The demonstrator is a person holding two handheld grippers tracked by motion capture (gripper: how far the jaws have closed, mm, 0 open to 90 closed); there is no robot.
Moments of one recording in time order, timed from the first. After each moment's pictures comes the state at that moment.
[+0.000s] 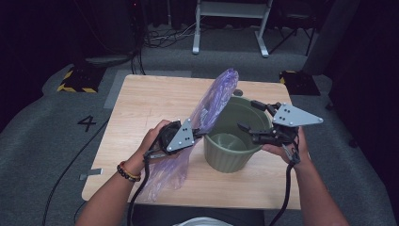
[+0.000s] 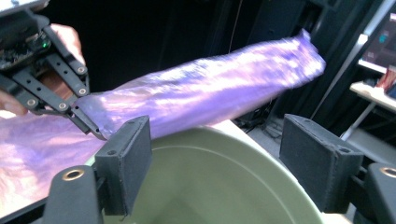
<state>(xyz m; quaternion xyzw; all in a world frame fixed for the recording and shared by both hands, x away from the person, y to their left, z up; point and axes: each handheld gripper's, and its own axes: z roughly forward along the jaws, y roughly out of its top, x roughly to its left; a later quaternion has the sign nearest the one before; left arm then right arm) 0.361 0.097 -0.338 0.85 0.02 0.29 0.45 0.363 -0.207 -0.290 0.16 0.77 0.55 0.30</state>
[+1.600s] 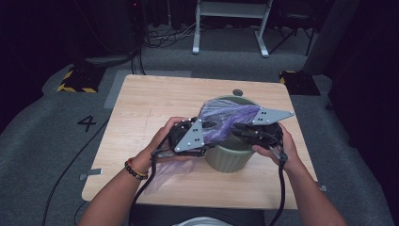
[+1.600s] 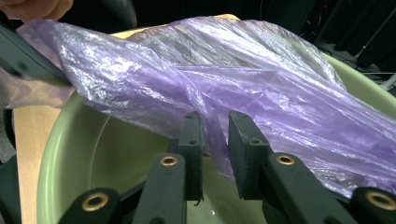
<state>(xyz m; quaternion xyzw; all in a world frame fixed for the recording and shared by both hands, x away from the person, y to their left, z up) 0.355 0.079 -0.328 0.83 0.00 0.26 0.49 0.385 -0.193 -0.329 0.21 0.85 0.45 0.18</state>
